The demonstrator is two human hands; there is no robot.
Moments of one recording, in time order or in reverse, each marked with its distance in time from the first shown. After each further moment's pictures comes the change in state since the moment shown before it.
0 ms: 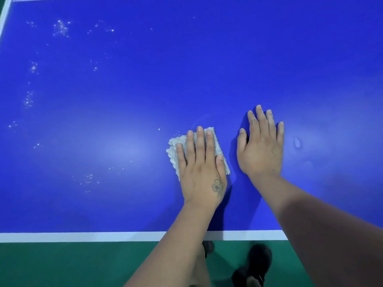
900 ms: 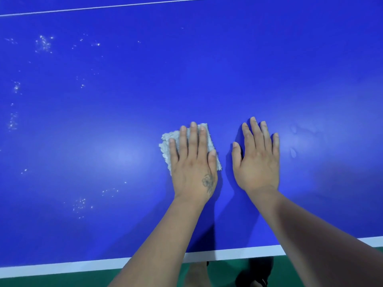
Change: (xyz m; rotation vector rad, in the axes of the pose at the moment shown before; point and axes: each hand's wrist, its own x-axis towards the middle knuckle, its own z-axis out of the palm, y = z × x) left_hand 0.056 -0.016 -0.008 0.044 -0.026 0.097; right_hand 0.001 -0.002 -0.001 -0.047 -0.020 0.004
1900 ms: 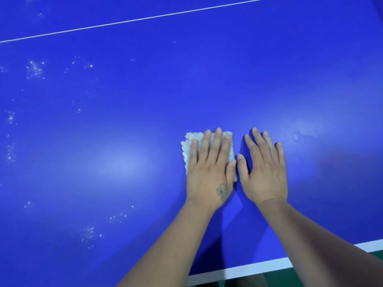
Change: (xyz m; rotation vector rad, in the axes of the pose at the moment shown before) left_hand 0.032 0.008 -0.006 -0.012 -0.054 0.290; right_hand 0.003 0.001 -0.001 0.094 0.005 0.020
